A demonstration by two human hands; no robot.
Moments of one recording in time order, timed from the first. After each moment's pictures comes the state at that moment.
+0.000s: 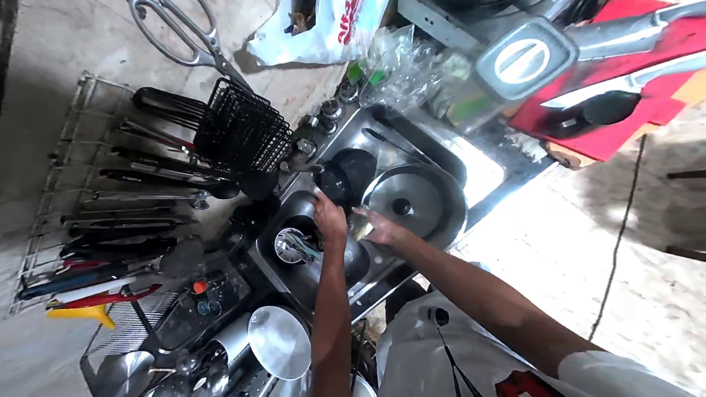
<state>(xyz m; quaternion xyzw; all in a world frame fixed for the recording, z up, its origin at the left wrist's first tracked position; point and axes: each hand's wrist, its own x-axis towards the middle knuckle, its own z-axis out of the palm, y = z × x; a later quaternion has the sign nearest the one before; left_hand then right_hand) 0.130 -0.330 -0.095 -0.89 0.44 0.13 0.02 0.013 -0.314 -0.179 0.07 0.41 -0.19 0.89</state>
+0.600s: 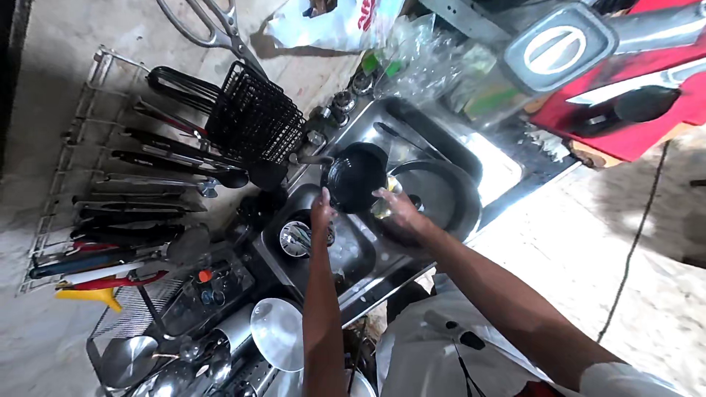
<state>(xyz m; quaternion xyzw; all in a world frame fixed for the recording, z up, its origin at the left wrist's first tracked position) 0.215 -0.302 -0.135 -0.82 0.30 0.42 -0.24 -0.021 -0.335 -0.165 -0.19 0.51 -0.31 0.78</state>
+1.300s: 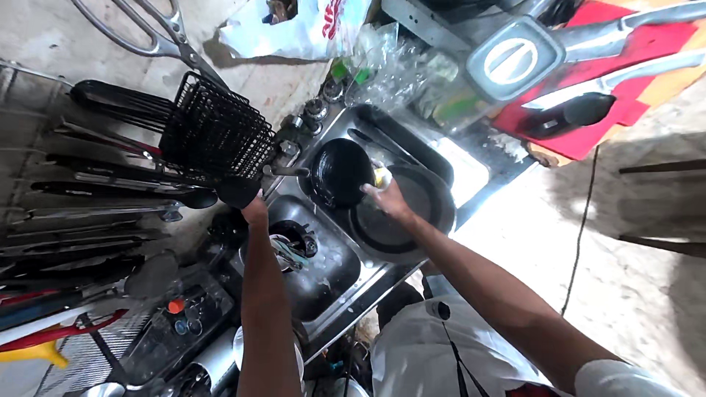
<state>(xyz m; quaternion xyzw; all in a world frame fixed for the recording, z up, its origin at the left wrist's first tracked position) 0.333 -0.383 -0.136 -0.89 0.44 0.07 0.11 -0.045 -0.372 -0.152 -0.39 0.57 -0.33 0.64</state>
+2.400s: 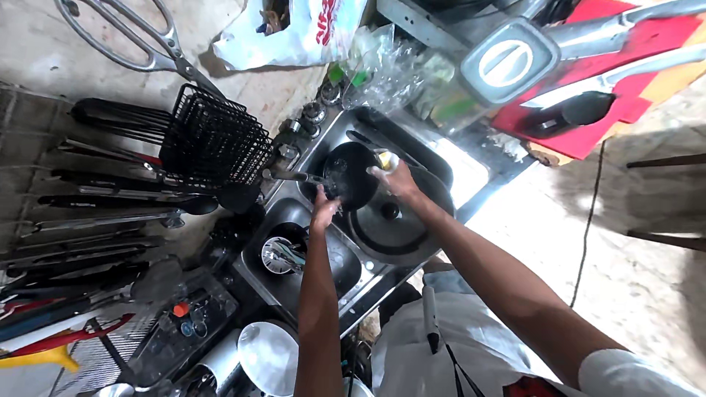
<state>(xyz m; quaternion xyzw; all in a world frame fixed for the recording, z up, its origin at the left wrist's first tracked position) 0.173 -0.355 -0.198 -0.71 0.38 0.54 -0.25 -0.074 -0.427 -0.164 -0.45 0.61 -0.30 0.59</state>
